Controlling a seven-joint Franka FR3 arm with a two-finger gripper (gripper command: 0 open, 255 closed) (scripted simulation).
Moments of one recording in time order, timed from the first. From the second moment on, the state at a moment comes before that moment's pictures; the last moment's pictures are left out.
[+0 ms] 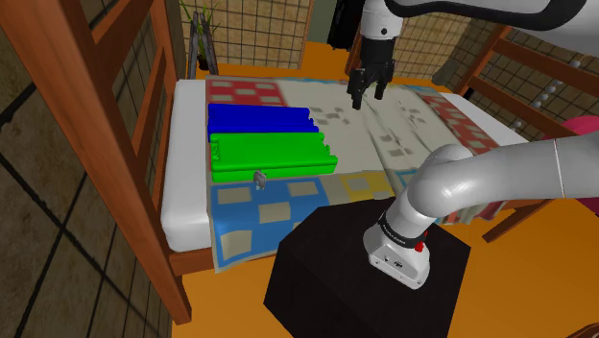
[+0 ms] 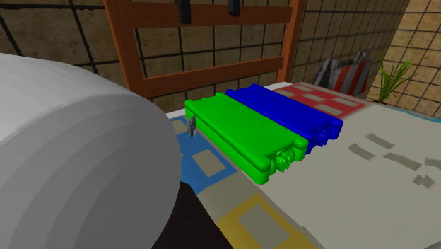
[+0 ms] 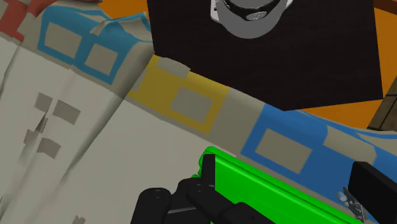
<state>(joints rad) -0.02 -0.78 0.01 -2.42 -0.08 1.43 0.17</state>
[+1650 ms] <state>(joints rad) 0.13 -0.33 0.12 -2.78 0.21 2.56 0.31</state>
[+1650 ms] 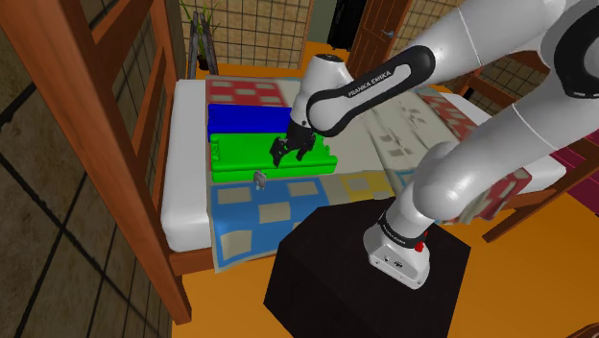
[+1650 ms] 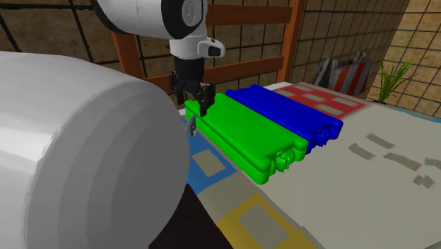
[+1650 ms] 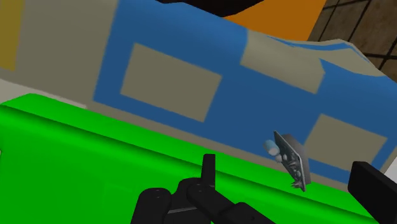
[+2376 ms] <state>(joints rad) 0.21 0.06 0.14 -2.67 0.41 2.95 0.21</state>
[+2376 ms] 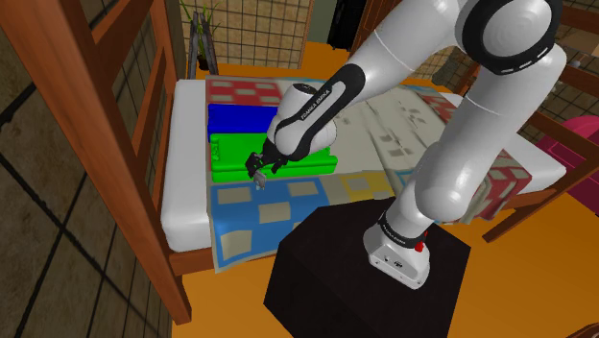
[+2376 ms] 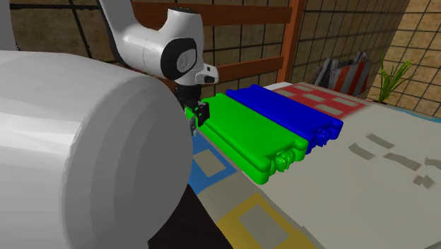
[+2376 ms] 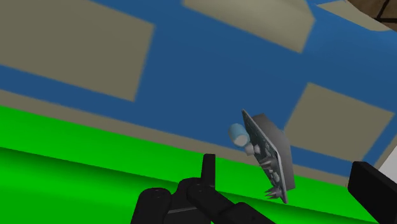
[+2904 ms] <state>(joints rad) 0.20 0.16 0.17 -2.64 0.46 3.02 0.17</state>
